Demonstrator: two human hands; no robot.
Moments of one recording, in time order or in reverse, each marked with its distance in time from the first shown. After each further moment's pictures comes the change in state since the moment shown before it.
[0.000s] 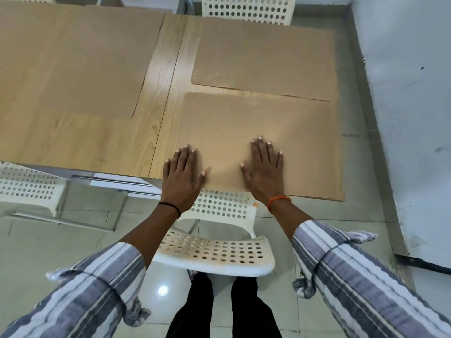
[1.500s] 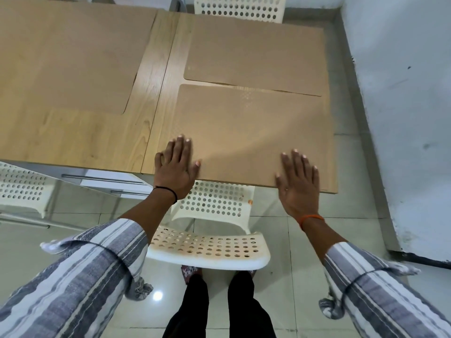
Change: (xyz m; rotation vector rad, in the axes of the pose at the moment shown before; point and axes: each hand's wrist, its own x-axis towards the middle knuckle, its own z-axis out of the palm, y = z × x) left_hand 0.016 -0.002 0.004 0.179 -0.010 0.034; right_hand -0.061 0.094 -0.003 -0.133 0.091 0.084
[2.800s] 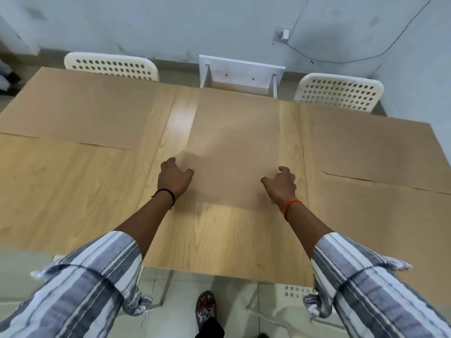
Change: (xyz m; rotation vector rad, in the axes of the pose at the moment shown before) left_hand 0.196 -0.440 -0.135 -0.770 -0.010 -0.453; right_hand 0.263 -0.515 -0.011 0.727 -0.241 0.570
